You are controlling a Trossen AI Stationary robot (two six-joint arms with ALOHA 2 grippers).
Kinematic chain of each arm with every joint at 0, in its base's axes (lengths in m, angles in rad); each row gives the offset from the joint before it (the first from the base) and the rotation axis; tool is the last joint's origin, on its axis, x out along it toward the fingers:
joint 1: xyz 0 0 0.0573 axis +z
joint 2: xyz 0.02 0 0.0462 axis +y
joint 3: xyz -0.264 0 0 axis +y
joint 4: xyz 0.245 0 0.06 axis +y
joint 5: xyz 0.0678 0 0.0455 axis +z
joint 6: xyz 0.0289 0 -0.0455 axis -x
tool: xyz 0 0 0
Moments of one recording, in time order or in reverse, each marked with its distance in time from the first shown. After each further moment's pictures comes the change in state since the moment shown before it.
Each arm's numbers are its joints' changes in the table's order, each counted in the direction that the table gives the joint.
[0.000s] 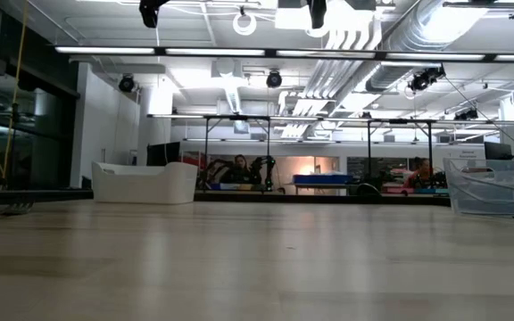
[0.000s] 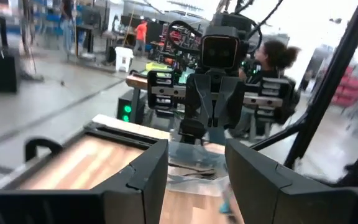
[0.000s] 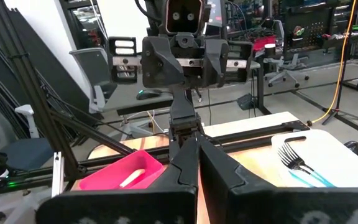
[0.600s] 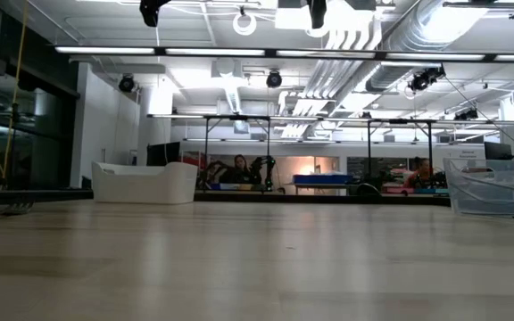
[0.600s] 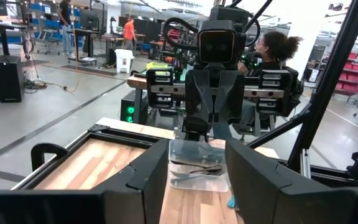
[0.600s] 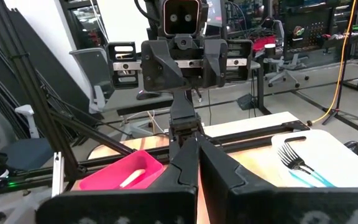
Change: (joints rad) left arm 0.000 0.000 0.000 0.008 -0.007 -0.067; right arm 0.000 0.000 0.000 0.000 0.000 0.000
